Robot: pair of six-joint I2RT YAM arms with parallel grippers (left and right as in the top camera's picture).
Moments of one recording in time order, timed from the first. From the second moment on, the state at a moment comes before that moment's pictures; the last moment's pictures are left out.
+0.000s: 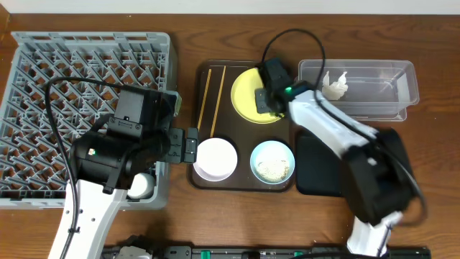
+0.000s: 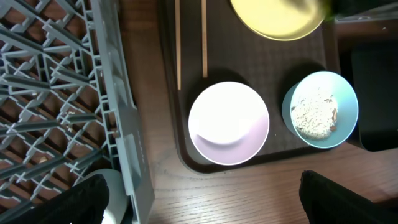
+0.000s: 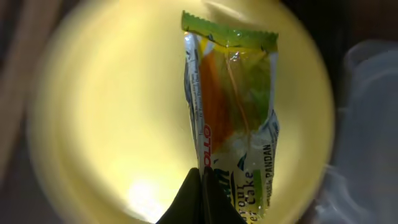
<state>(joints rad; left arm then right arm) -0.28 1.16 1.30 -1.24 0.10 -0.17 0.48 1.93 1.39 -0.51 0.11 0.33</state>
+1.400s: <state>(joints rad) -0.28 1.16 1.30 -1.24 0.10 -0.17 0.77 1.68 1.17 -0.88 -0.11 0.65</state>
